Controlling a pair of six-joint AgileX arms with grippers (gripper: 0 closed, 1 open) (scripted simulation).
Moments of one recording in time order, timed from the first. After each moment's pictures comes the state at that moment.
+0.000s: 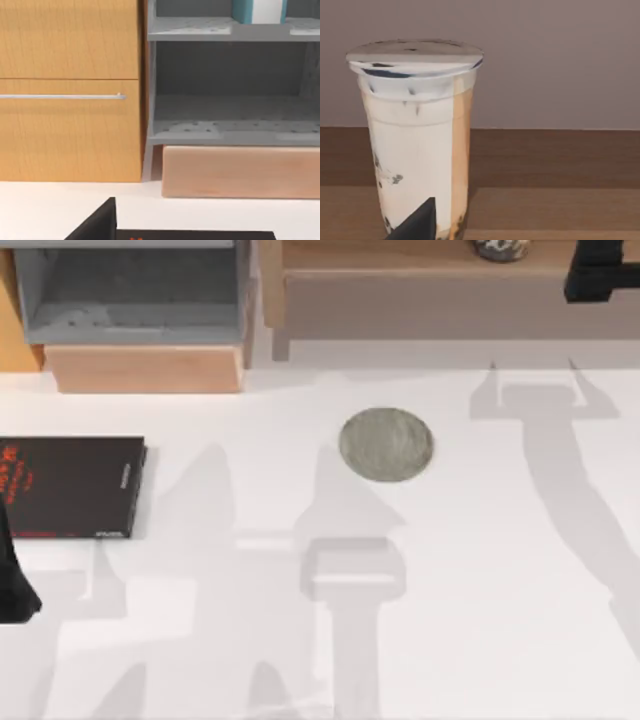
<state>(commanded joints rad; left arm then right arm) 0.00 0.00 0.00 0.00 0.00 0.00 0.29 1.40 0.79 0.60 0.32 0.00</state>
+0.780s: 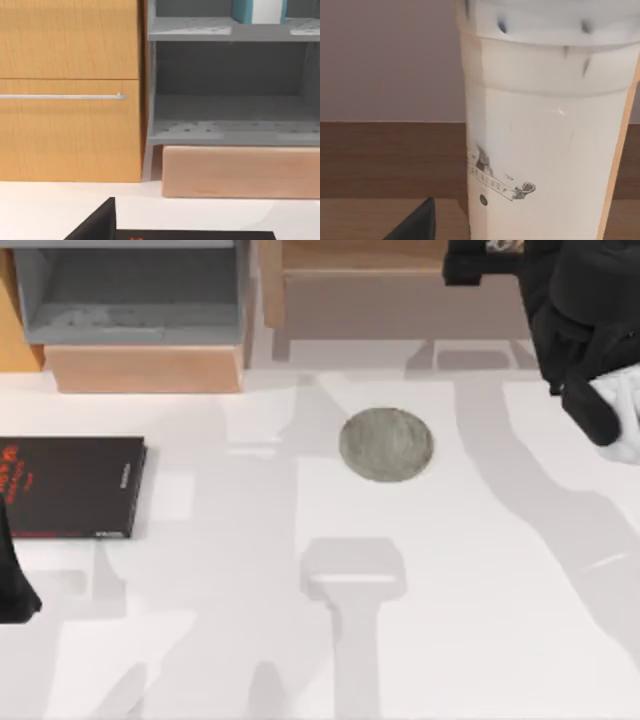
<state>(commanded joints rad) 0.00 0.00 0.00 0.00 0.00 0.00 0.39 1.90 1.08 0.81 0.43 0.00</state>
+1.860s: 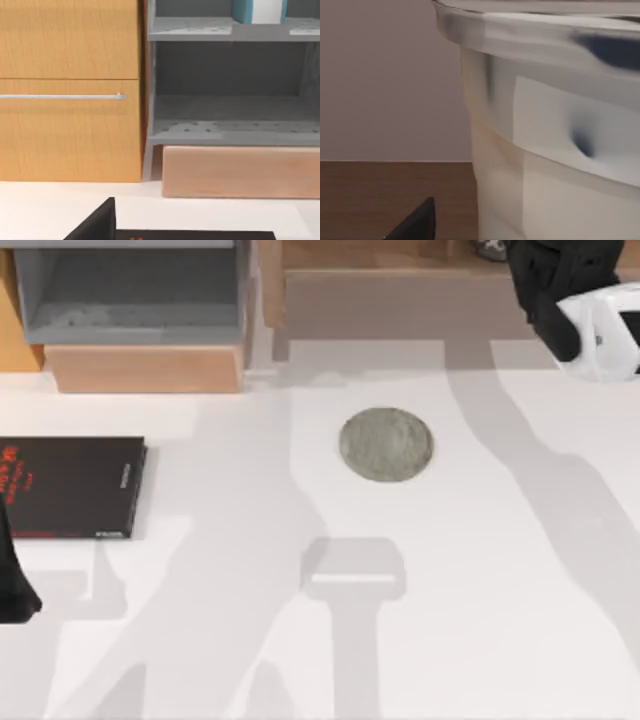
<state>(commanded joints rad) 0.00 0.00 0.00 0.00 0.00 0.00 0.32 2.14 1.45 0.69 0.36 0.00</state>
